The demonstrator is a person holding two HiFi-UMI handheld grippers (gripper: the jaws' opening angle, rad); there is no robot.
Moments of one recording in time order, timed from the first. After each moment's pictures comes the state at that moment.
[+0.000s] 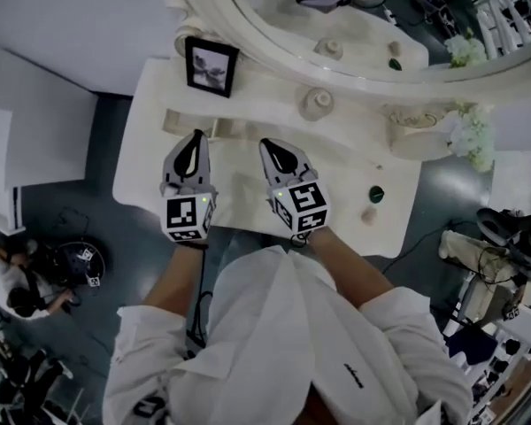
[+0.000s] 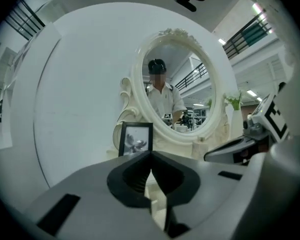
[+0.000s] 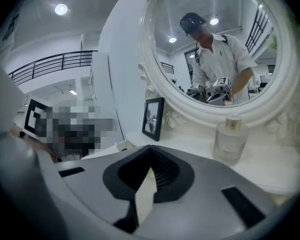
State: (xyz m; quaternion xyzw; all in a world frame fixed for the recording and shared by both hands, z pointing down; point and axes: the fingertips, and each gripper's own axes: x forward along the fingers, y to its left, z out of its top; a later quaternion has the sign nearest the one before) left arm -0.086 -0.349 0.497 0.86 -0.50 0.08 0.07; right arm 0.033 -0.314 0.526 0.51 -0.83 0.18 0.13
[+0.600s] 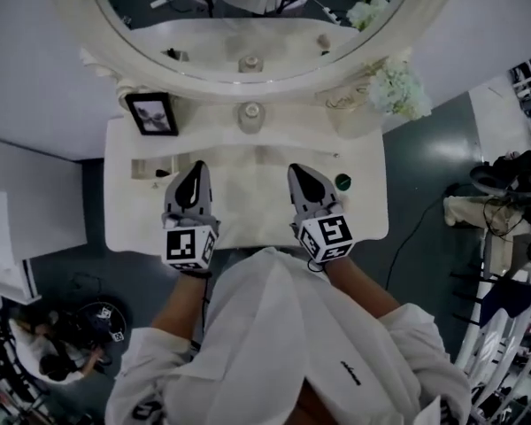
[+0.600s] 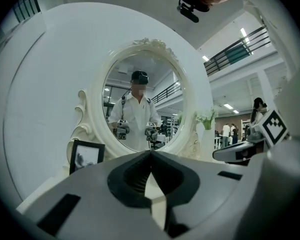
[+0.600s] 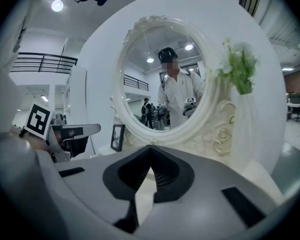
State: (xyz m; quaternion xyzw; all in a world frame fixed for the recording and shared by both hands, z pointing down) left arm 0.032 -0.301 0.428 0.92 -0.38 0.03 0.06; right arm 0.195 -0.217 0.450 0.67 -0.73 0.13 0.06
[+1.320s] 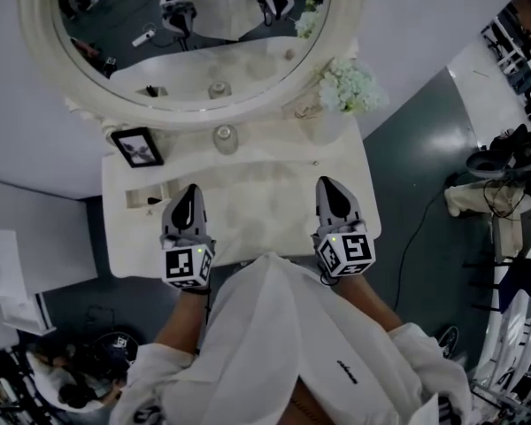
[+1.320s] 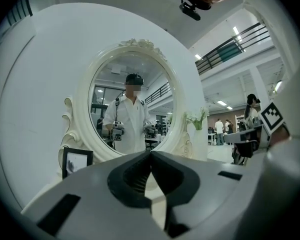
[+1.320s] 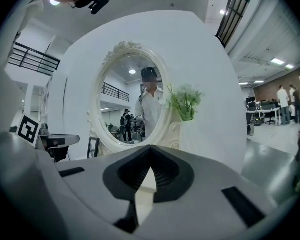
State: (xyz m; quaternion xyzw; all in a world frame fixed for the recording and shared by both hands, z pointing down) left arm 0.062 -0.268 0.409 0.93 -0.36 0.04 0.03; right arm 0.294 -0.135 0.404 0.76 -0.64 0.09 0.01
